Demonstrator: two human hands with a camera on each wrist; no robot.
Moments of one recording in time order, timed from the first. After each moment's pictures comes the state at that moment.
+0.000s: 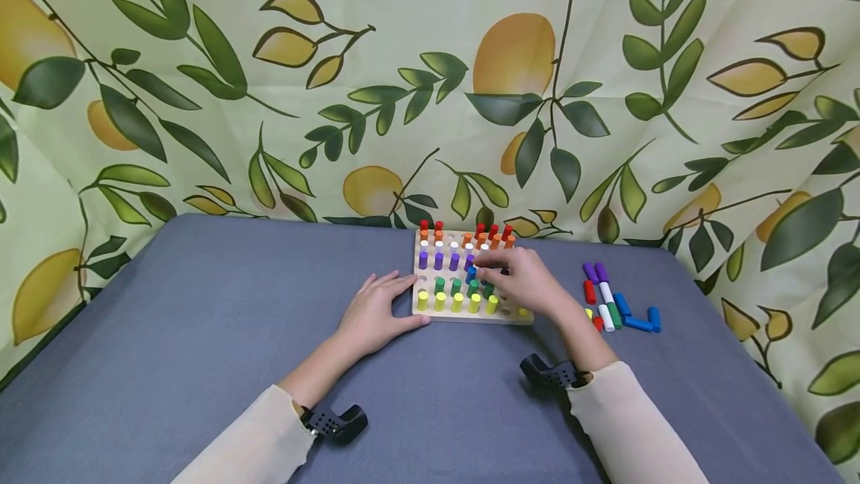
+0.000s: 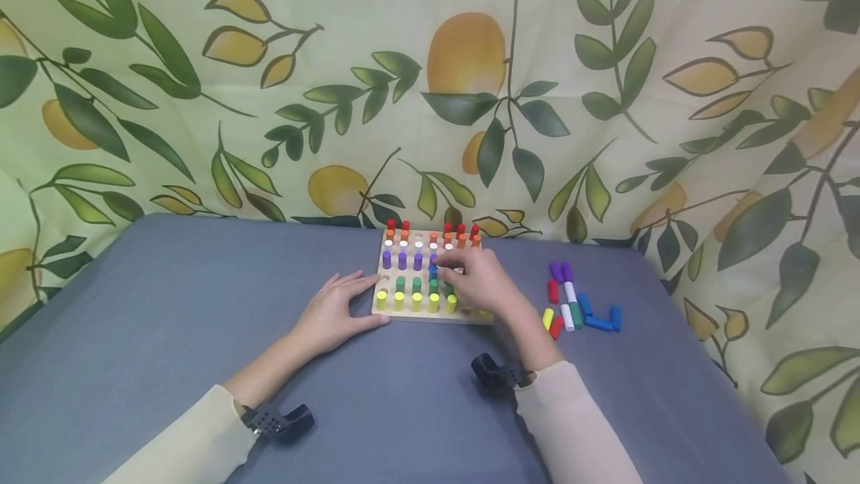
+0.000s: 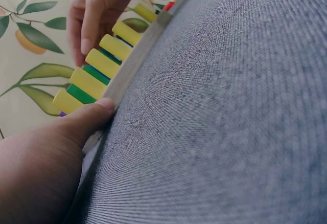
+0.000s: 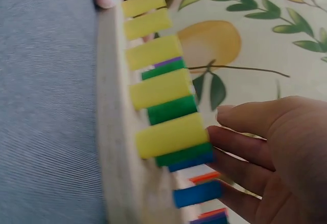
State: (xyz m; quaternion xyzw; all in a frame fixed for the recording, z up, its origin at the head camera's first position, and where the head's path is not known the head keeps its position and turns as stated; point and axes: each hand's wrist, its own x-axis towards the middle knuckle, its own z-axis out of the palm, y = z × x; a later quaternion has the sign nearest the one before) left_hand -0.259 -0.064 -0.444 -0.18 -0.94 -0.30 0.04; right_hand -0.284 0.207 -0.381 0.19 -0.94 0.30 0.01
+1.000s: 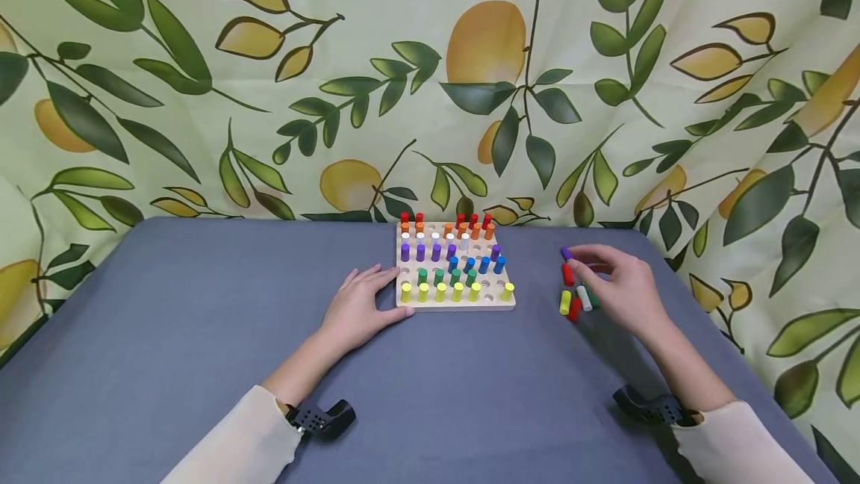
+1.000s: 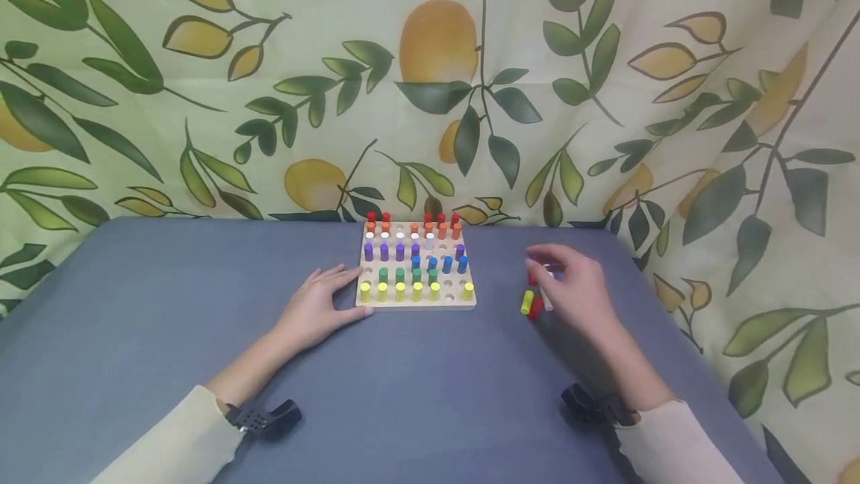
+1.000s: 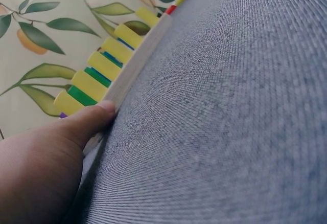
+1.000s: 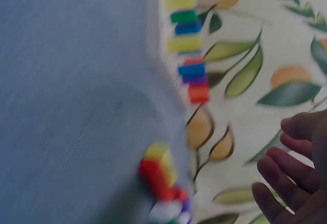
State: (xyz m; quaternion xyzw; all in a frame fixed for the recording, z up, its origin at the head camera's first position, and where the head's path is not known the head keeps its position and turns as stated) left_hand -0.260 -0.064 -0.442 -0.19 -0.93 -0.30 0.04; right_hand -0.207 0.320 -0.368 0.04 -0.94 0.28 0.18
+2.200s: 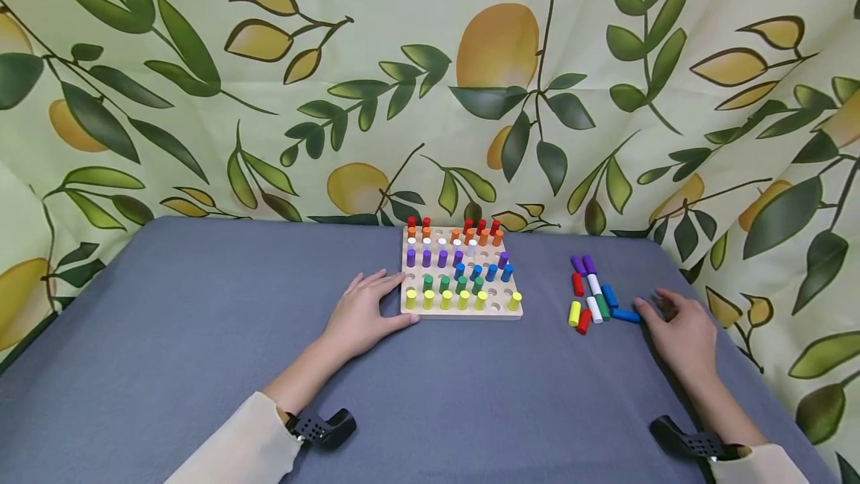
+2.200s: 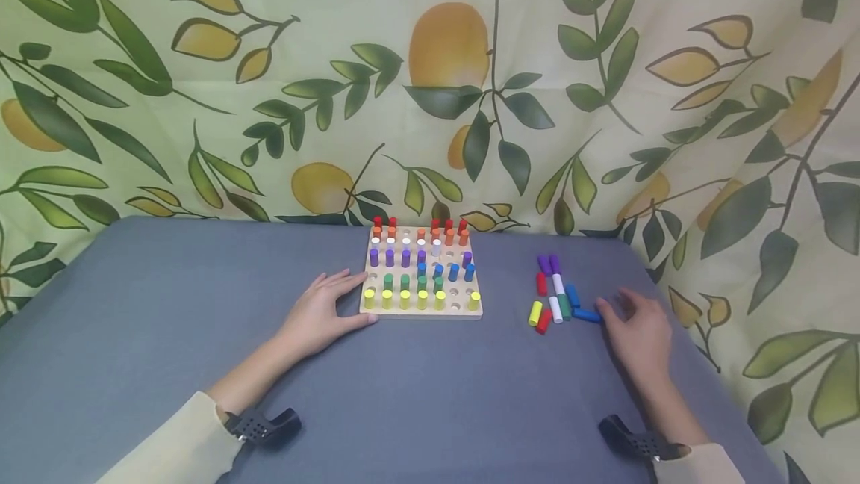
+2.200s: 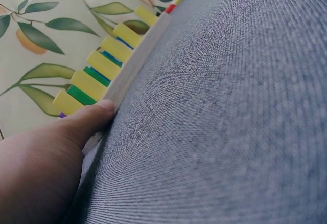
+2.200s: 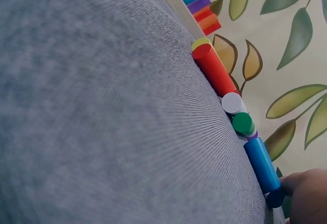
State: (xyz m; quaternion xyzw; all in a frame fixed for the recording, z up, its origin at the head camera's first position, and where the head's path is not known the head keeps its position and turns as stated) left_hand -0.259 -0.064 -0.442 -0.18 -0.94 -0.30 0.03; right_hand -0.201 0.405 -0.446 -0.15 -0.94 0.21 0.23
